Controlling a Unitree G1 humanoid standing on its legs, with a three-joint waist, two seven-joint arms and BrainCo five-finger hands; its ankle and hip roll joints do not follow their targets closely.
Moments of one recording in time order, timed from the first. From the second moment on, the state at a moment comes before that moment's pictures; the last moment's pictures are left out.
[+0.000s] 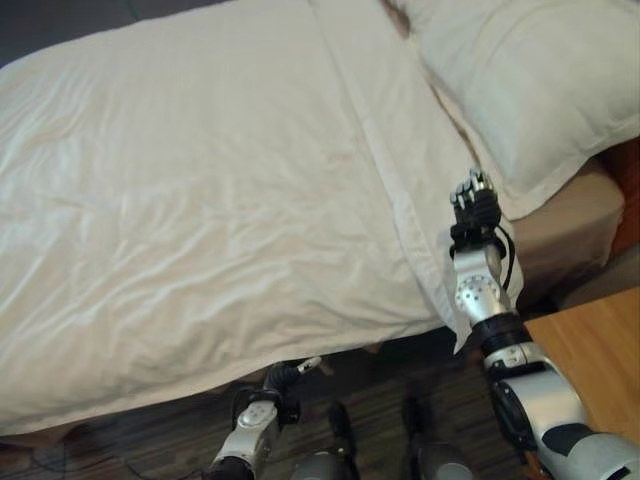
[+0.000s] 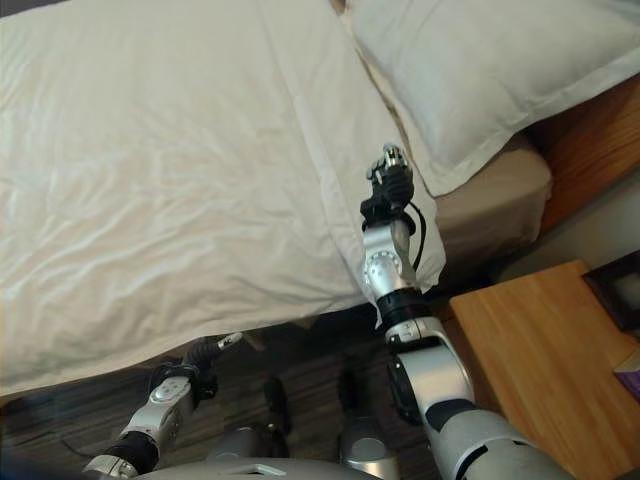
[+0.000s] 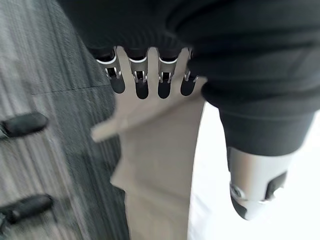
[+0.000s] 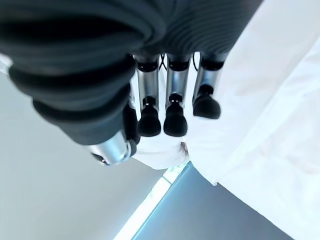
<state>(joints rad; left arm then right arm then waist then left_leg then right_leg) -0.12 0.24 -0.27 0.82 -0.46 -0.09 0.07 -0.84 -0.19 0.05 0.70 1.03 -0.31 -0.23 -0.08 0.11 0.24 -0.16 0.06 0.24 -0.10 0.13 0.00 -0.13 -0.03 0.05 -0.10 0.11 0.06</state>
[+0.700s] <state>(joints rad) -0.10 0.23 -0.15 0.92 -0.47 -0.08 0.03 -0.22 -0.23 -0.15 1.12 0.93 -0.08 -0.12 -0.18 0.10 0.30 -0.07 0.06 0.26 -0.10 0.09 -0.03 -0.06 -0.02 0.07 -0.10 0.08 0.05</state>
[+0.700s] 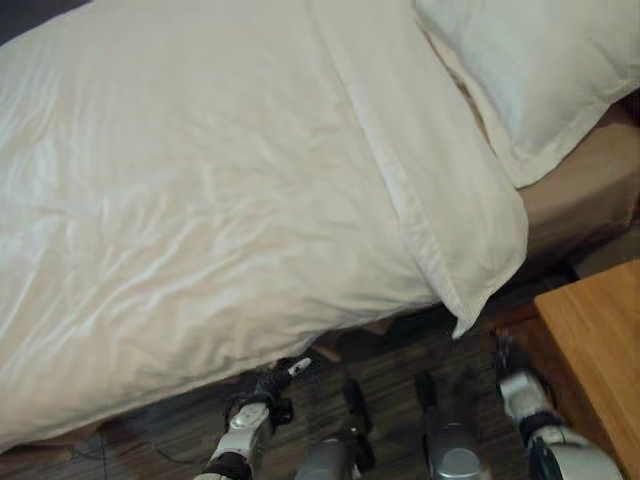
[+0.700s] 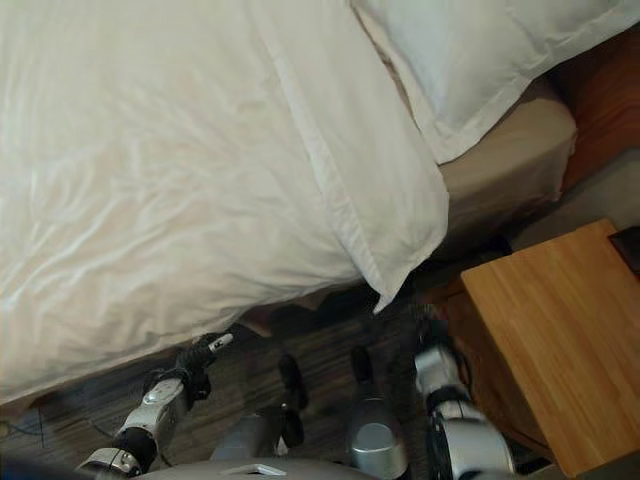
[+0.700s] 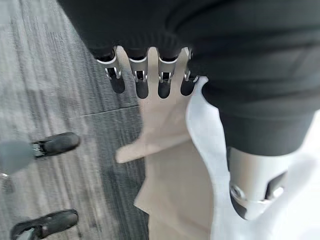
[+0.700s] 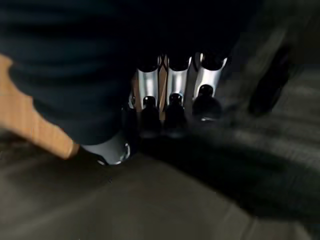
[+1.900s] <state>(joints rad) 0.09 0.28 -0.14 0.36 -0.35 -0.04 0.10 0.02 -0.26 0.19 0.49 0.20 -0.05 -0.12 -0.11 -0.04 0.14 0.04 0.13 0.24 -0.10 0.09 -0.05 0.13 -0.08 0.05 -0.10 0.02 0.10</state>
